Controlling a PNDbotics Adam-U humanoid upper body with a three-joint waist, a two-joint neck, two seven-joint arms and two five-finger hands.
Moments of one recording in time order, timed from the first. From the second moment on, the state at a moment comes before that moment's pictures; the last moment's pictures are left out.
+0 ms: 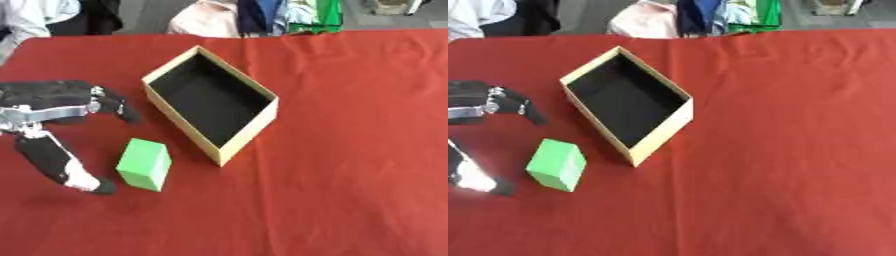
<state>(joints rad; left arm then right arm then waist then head) -0.61 0.85 -0.29 -1.82 -0.39 -0.12 -0.78 -0.54 -0.65 -0.07 -1.98 0.42 0.11 -0.74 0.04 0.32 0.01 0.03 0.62</state>
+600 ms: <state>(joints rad) -0.64 0.78 -0.32 -1.74 -0.46 -0.15 -0.82 -0.54 -0.64 -0.07 -1.98 0.42 0.11 -0.74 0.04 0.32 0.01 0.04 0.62</state>
